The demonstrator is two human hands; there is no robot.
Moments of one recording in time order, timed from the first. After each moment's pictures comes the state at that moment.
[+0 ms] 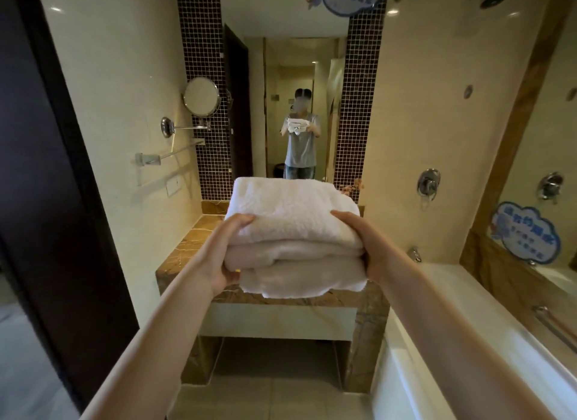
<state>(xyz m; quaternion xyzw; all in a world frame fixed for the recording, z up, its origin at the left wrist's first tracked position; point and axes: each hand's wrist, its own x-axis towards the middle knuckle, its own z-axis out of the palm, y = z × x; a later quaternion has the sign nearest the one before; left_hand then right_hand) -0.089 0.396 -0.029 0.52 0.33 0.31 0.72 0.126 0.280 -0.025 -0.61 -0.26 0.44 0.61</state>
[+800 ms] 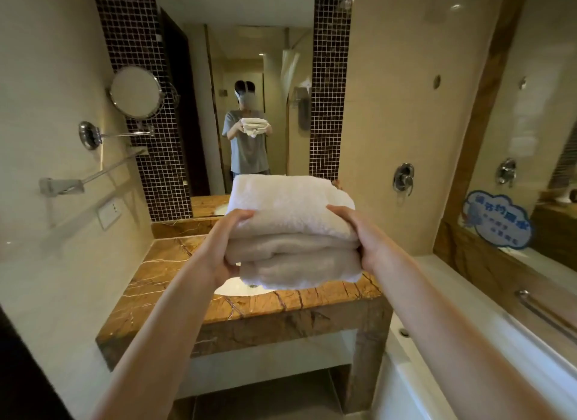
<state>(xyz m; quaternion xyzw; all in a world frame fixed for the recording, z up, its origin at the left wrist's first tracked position) 0.019 0.603 -0.025 0.55 0.29 0.27 0.74 0.211 0.458 -0.034 -0.62 -0.18 0.38 0.66</state>
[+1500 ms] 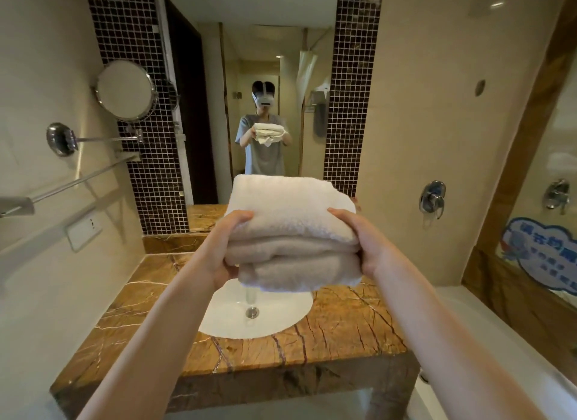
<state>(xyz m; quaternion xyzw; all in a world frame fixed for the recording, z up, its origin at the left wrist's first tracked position) 0.152 0.726 -0.029 0.53 0.28 0.27 0.75 0.349 0.586 -0.033 -0.60 -0.20 0.40 0.66</state>
